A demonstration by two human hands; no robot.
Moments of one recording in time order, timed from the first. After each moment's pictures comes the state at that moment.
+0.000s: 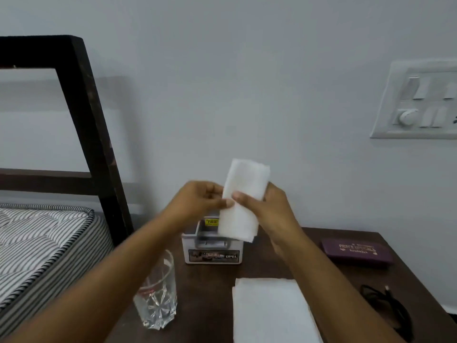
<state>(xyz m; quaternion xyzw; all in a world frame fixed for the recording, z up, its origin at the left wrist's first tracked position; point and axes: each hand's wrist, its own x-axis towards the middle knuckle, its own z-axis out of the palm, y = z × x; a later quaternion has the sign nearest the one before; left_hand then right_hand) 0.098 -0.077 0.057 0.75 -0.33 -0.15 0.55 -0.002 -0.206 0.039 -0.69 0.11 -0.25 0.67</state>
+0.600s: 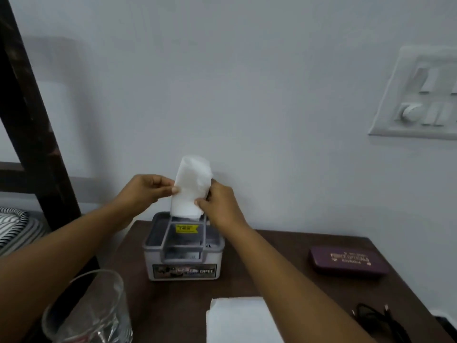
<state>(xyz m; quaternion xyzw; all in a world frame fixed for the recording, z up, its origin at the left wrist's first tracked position) 0.217 -0.097 0.002 0.78 -0.29 -0.09 0.55 0.122 -0.241 -0.024 -0.88 0.12 -0.23 0.40</state>
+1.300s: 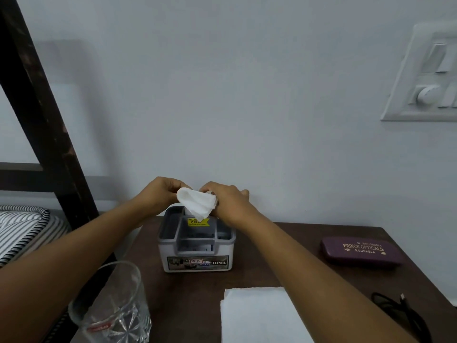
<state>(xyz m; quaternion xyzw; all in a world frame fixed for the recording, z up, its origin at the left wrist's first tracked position) 0.218 -0.098 -0.008 0.80 -0.36 -0.10 0.46 0.109 -0.240 -0.016 -0.95 0.09 -0.12 0.27</state>
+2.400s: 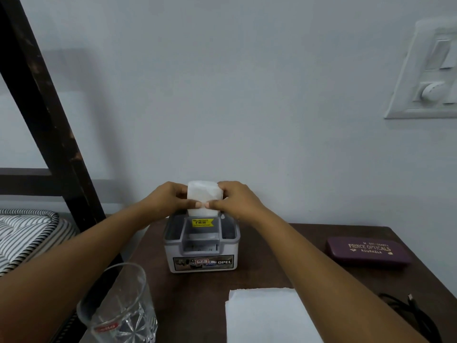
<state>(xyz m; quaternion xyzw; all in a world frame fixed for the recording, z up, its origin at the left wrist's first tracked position) 0.215 -0.099 -0.006 0.84 -0.34 -0.15 0.40 0.112 -0.253 -0.018 -0.91 0.10 -0.13 0.38</state>
